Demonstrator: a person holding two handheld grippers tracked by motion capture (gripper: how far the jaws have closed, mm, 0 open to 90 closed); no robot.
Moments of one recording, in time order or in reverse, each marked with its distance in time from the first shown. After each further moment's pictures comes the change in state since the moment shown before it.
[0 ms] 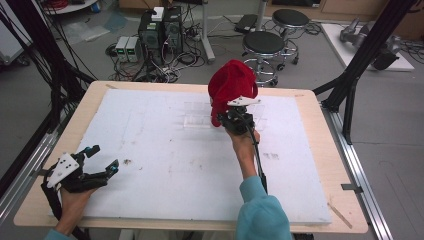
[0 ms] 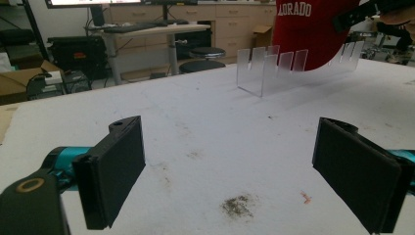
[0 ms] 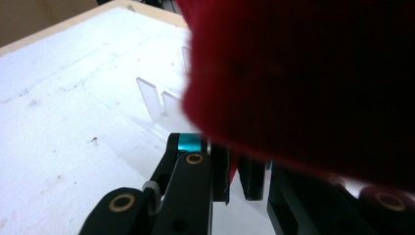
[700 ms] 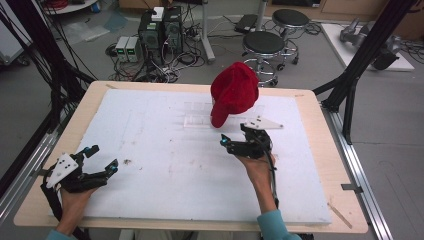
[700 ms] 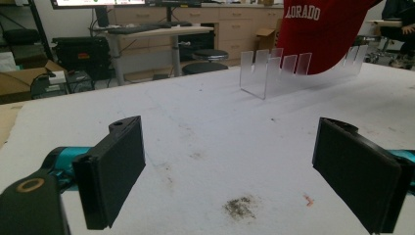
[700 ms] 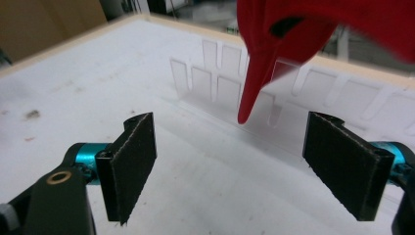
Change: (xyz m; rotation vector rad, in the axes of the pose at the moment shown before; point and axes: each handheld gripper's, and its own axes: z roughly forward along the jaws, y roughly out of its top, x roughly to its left) left arm 0.000 -0.001 -0.001 -0.014 0.016 -0.014; right arm 0.020 -0.038 -0.078 -0.078 0.003 0.024
